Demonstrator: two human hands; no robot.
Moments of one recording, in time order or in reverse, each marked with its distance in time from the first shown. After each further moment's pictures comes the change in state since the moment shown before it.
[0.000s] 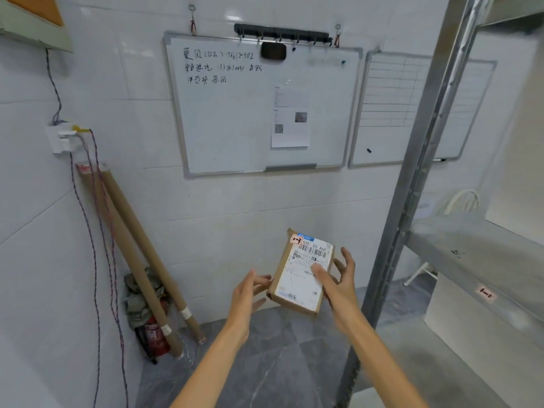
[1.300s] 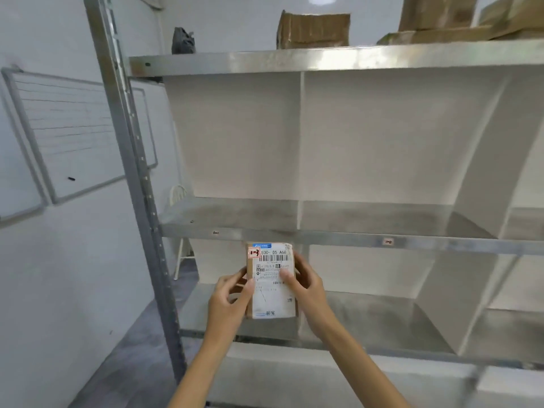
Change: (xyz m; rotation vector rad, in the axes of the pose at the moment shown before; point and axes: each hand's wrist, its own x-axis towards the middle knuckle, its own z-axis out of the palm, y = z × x) left_hand -0.186 0.009 0.124 0.159 -1.100 0.336; right_hand -0.294 -0.088 -0.087 -0.297 0.893 -0.331
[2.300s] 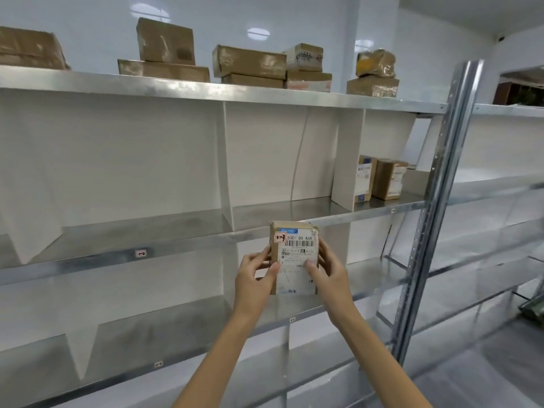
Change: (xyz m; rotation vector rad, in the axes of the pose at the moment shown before) left_hand -0.186 0.174 0.464 -0.198 -0.477 0.207; right_hand -0.206 -0.158 -0.467 -0.261 0.596 -0.219
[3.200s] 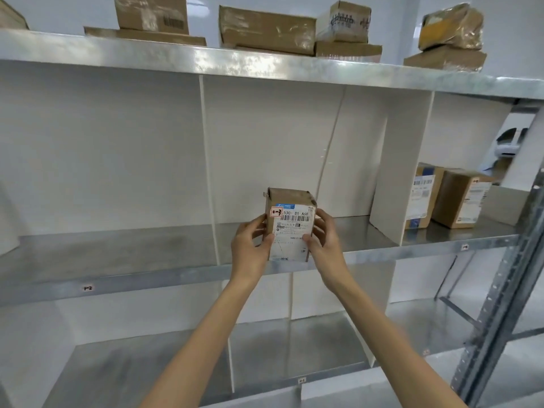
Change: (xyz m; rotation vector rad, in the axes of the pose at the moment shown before) left_hand 0.228 -0.071 0.065 0.126 0.255 0.055; right_hand 0.259 0.089 0.015 0.081 -0.183 -0.073
